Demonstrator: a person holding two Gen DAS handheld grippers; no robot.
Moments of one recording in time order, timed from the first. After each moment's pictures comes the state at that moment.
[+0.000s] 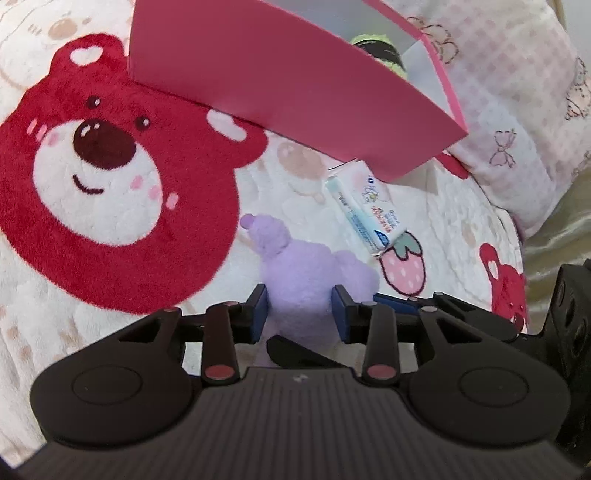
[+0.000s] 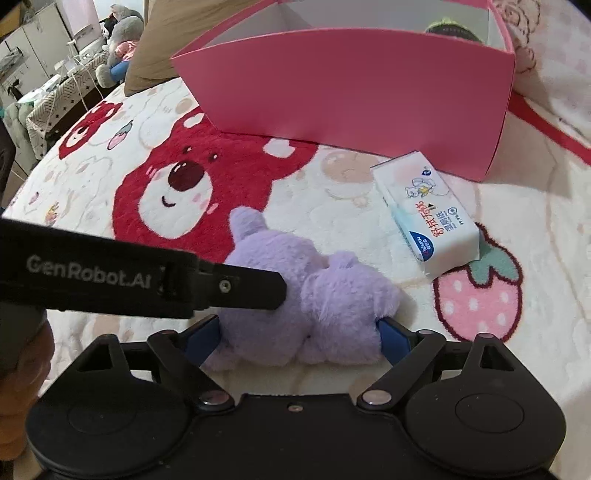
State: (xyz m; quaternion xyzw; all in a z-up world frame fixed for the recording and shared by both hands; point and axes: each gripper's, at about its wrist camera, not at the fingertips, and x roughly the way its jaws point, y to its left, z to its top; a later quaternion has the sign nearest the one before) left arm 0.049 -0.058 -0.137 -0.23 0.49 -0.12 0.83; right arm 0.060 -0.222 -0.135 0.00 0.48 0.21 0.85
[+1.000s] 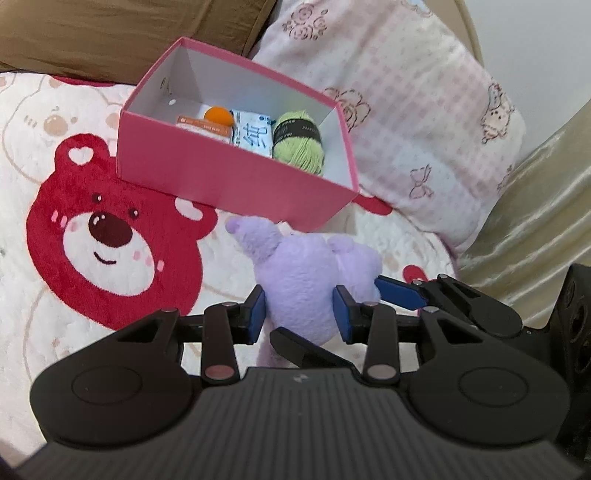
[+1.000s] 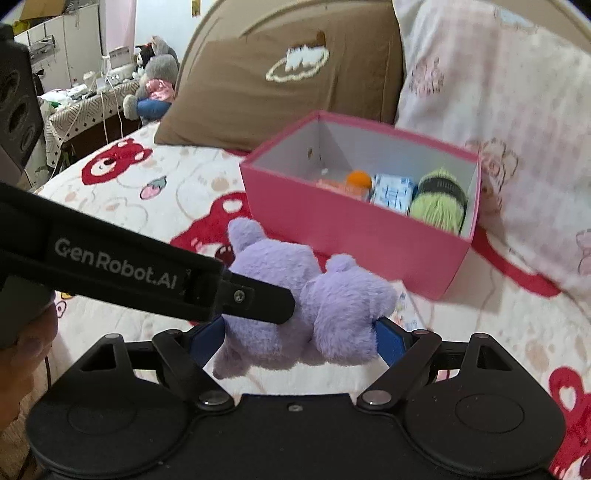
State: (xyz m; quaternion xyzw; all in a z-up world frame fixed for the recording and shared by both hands) left arm 0.005 -0.032 -0.026 -0.22 0.42 -0.18 0.86; right arm 0.007 -0.198 -0.020 -0.08 0.36 0.20 0.91
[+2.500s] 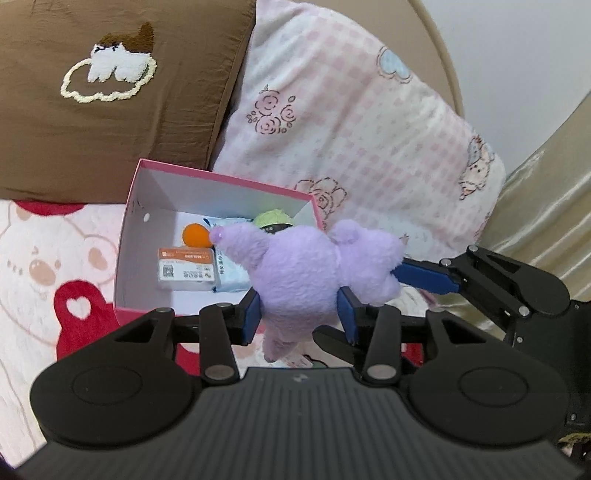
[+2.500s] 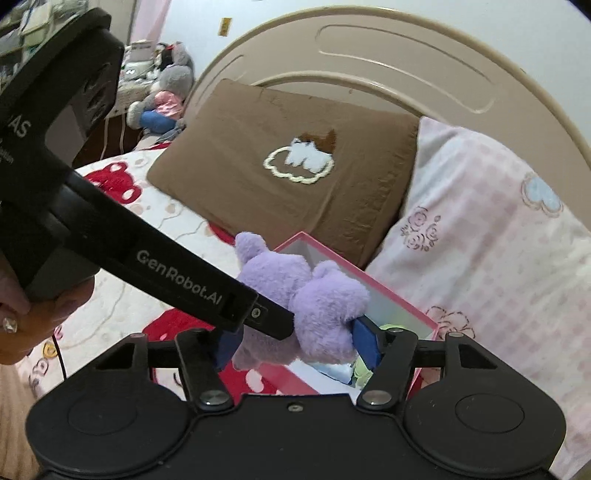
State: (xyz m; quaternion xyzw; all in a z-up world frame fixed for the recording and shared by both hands) left arm 0.139 0.013 0.085 -0.18 0.42 -0.23 0.86; right arm 0.094 -0.153 0.123 -0.18 0.32 0.19 0.91
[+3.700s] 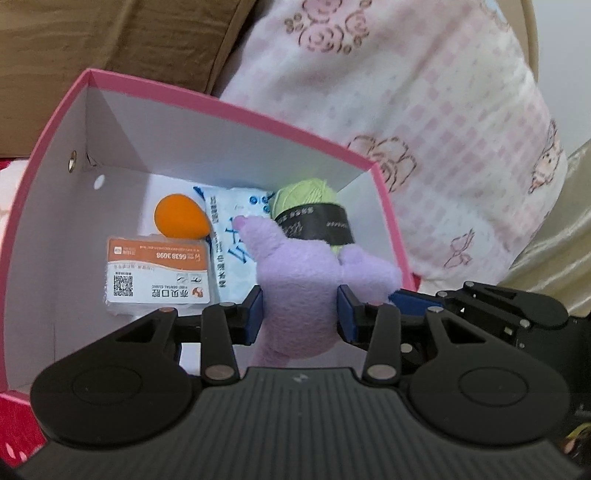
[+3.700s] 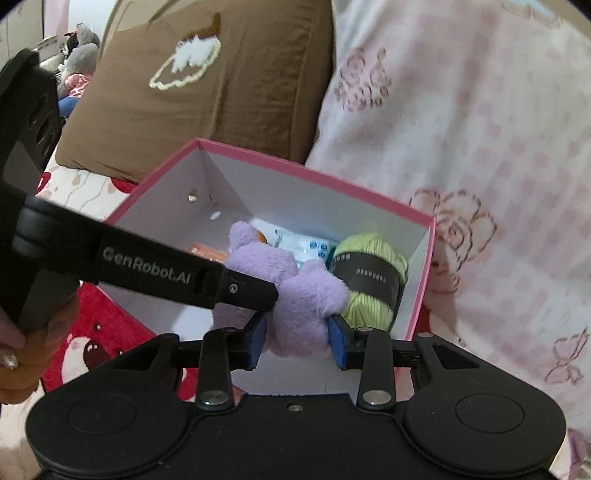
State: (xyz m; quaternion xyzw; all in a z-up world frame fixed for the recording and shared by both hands) left arm 0.251 -0.029 -0.064 -0.20 0.45 -0.24 0.84; right arm 0.208 -0.222 -0.009 -0.10 0.42 0.12 0.90
